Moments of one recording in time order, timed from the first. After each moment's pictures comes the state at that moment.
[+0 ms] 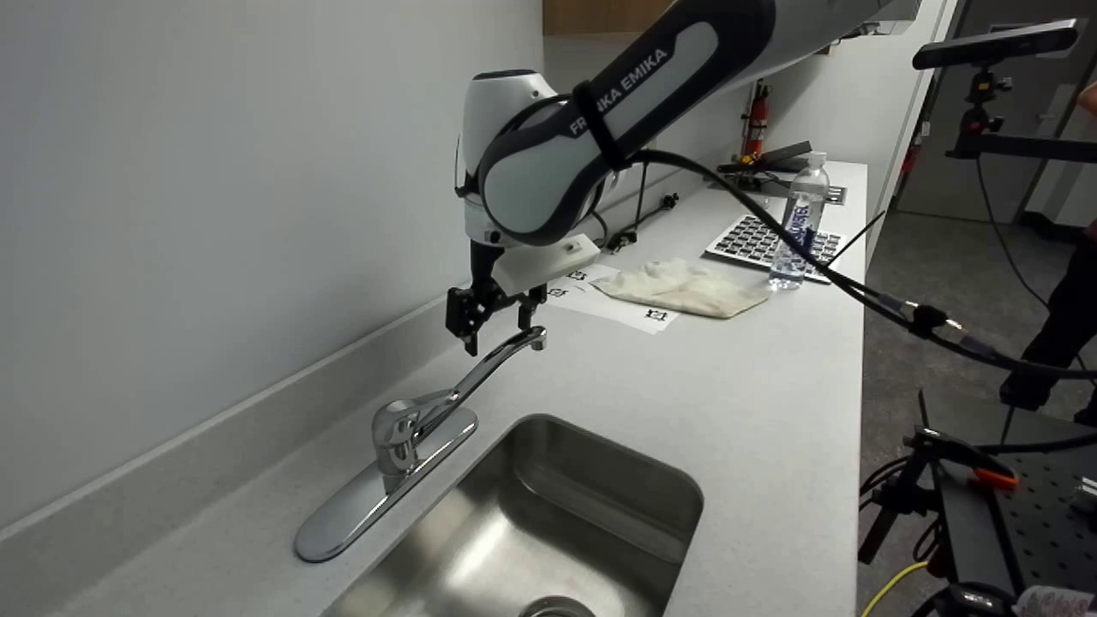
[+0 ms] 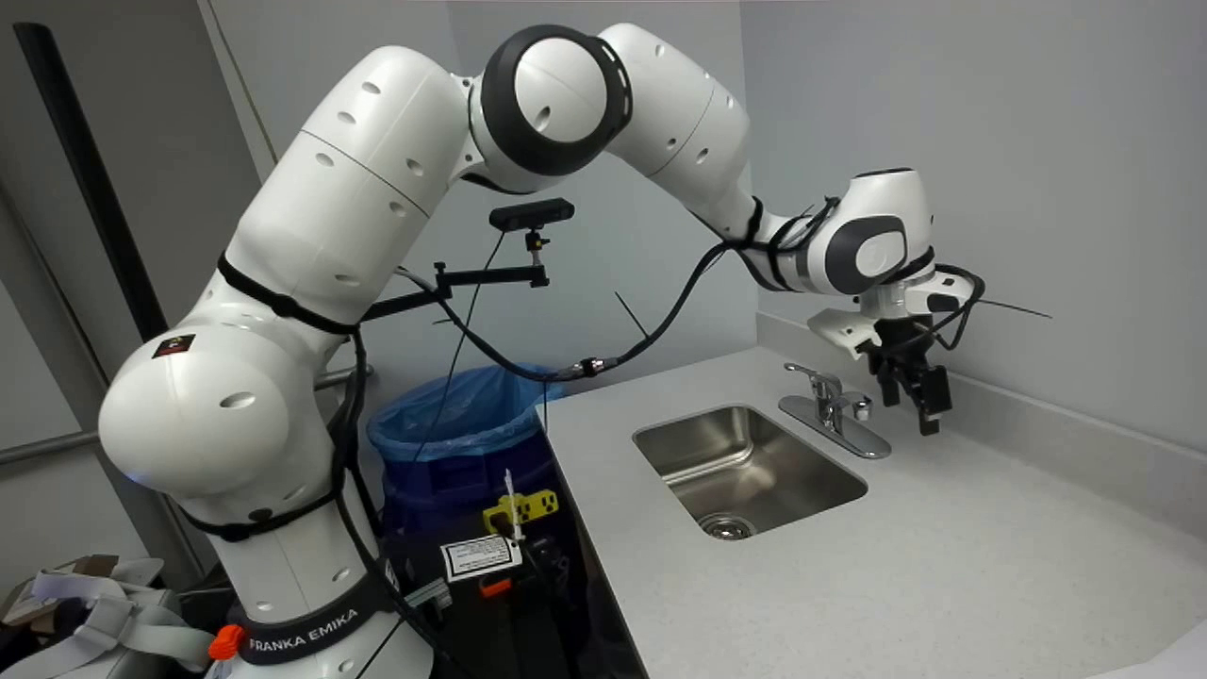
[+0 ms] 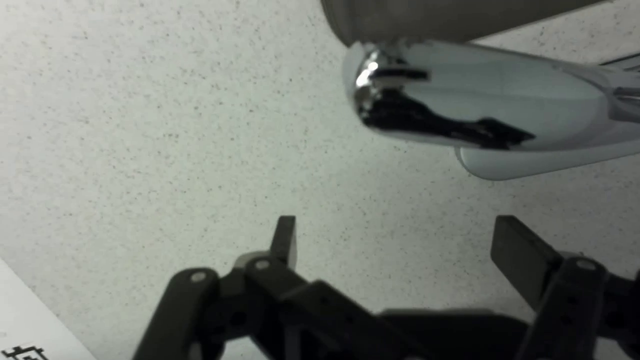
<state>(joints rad) 0.16 0.80 -0.10 -1.47 0.01 2.39 0.39</state>
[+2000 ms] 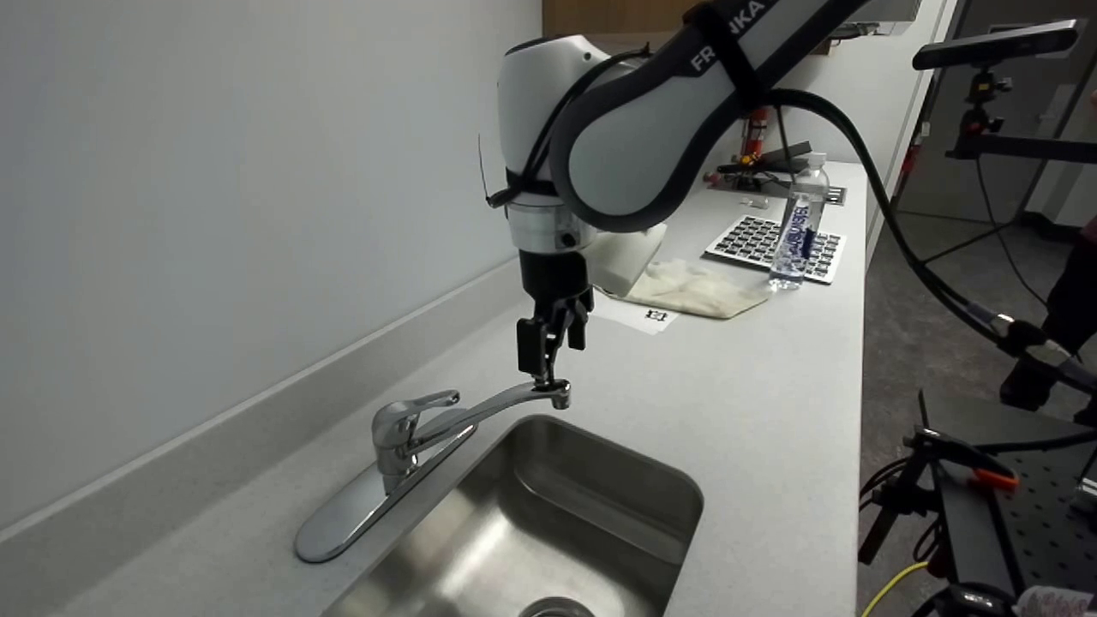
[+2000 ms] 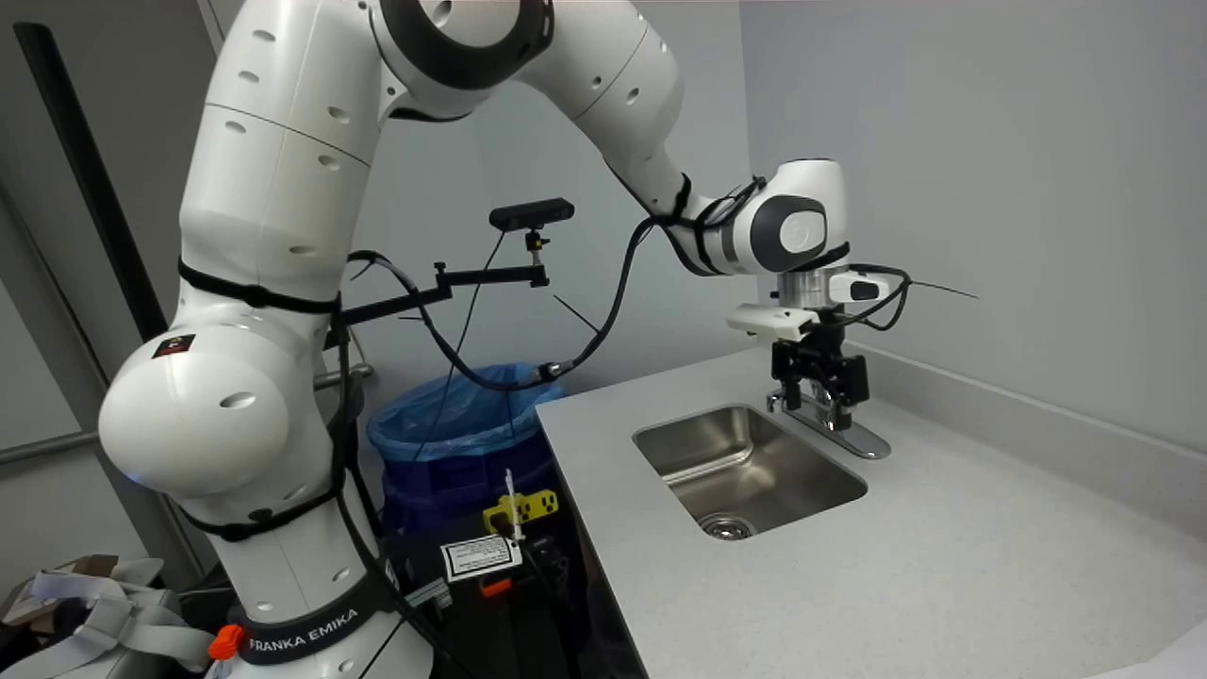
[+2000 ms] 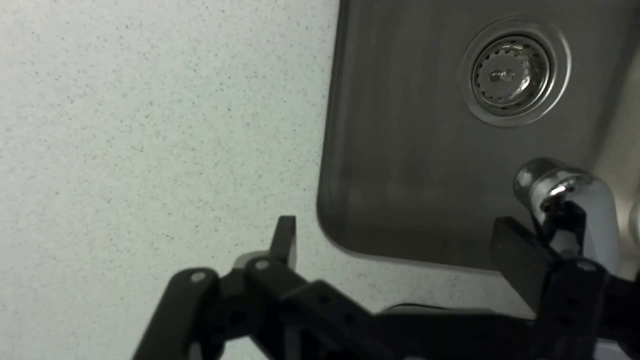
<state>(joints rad) 0.16 0.51 0.00 -1.86 -0.09 2.33 0.13</state>
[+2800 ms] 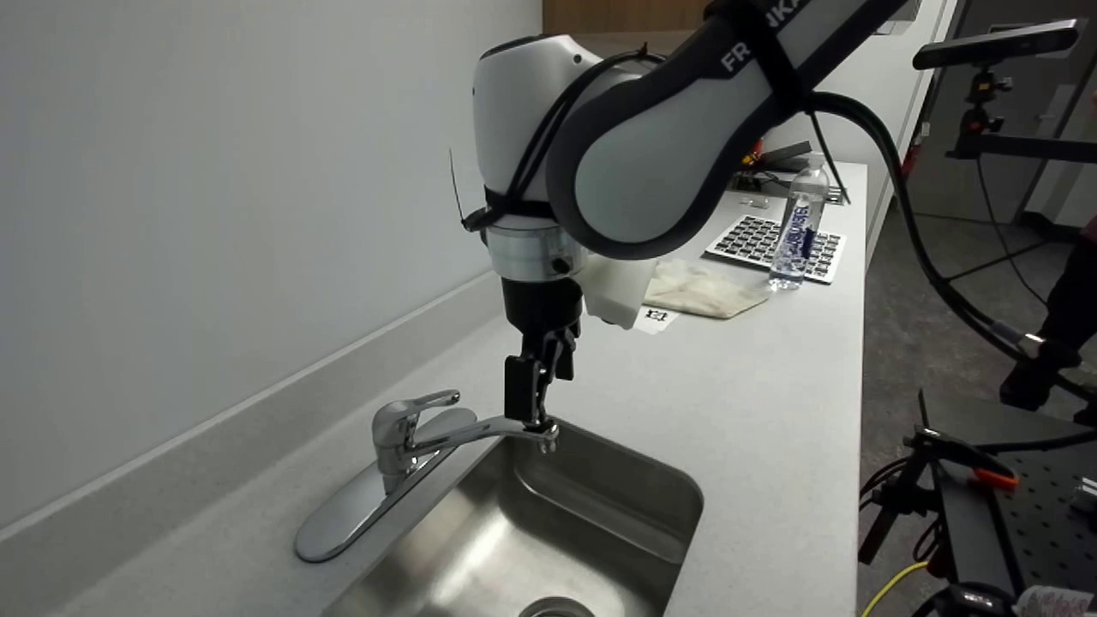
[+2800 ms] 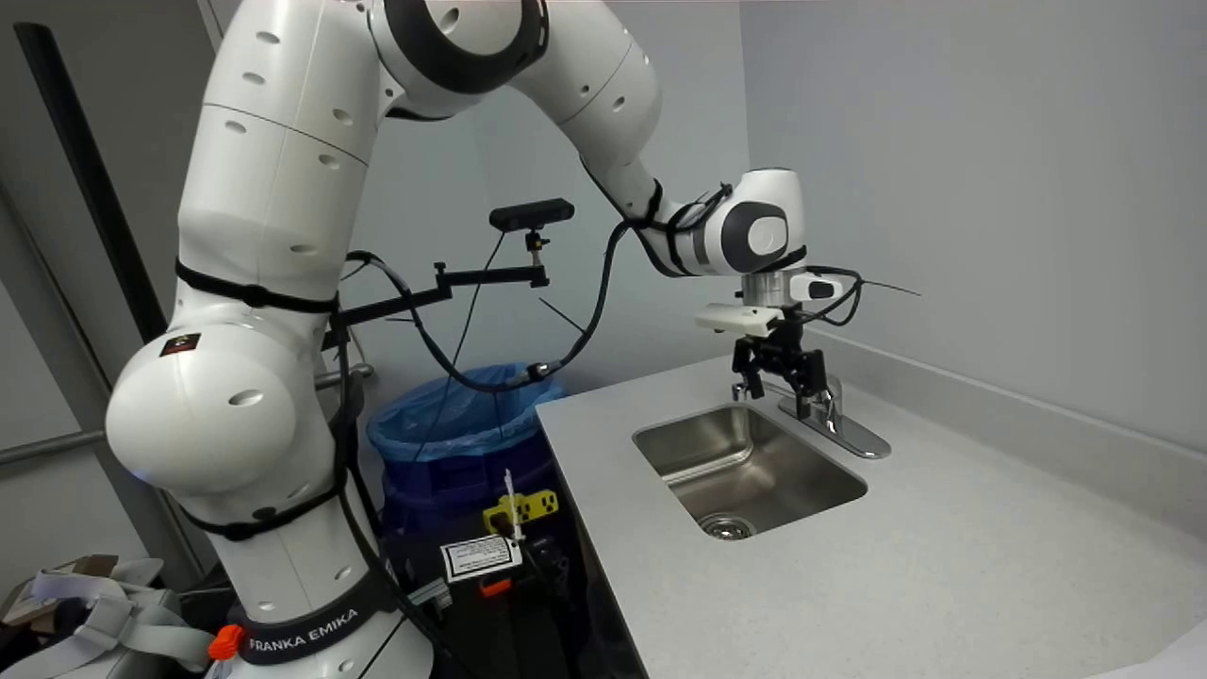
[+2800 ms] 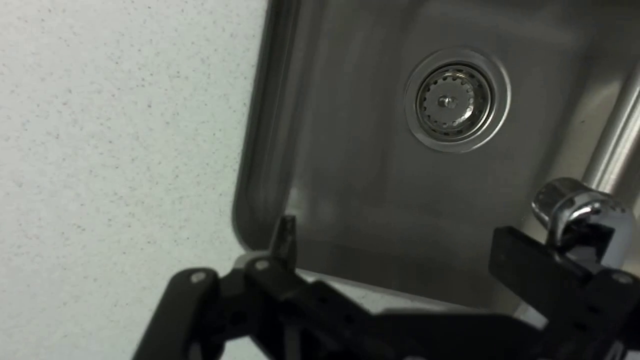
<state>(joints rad) 0.20 0.50 0.06 -1.89 -0.12 2.34 0.12</state>
